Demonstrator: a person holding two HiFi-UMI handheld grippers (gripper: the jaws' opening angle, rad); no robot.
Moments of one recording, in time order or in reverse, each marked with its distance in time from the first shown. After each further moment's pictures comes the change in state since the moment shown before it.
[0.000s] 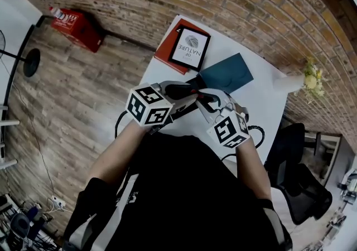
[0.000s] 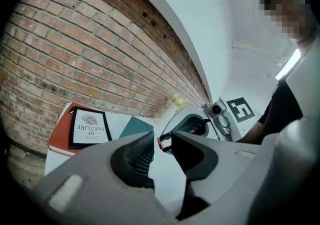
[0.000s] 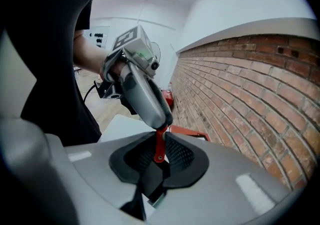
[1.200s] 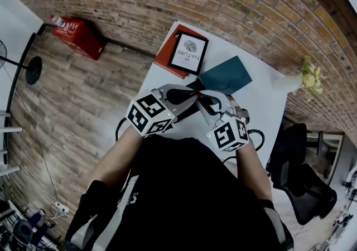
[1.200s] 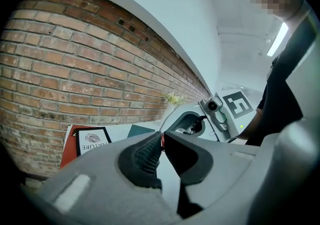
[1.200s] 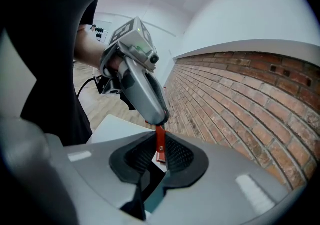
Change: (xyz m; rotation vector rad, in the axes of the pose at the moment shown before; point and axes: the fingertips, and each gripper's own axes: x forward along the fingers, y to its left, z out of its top) left arm -0.007 -0.022 0.019 0.208 0.014 0.024; right arm -0.014 -0.010 0.013 -0.082 -0.044 -0.119
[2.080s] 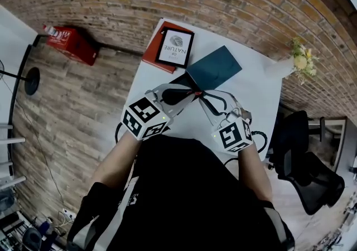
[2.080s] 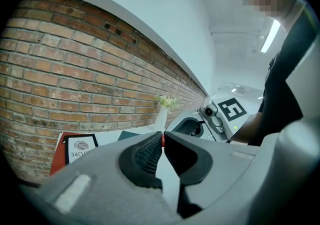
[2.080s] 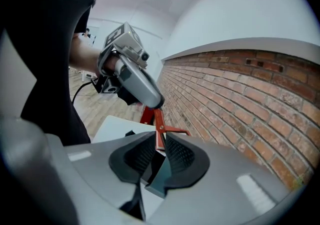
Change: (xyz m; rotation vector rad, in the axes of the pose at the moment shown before) left arm 0.021 -0.045 0.012 0.058 -0.036 -0.024; right arm -0.059 0.000 -0.035 0.124 -0.020 -0.092
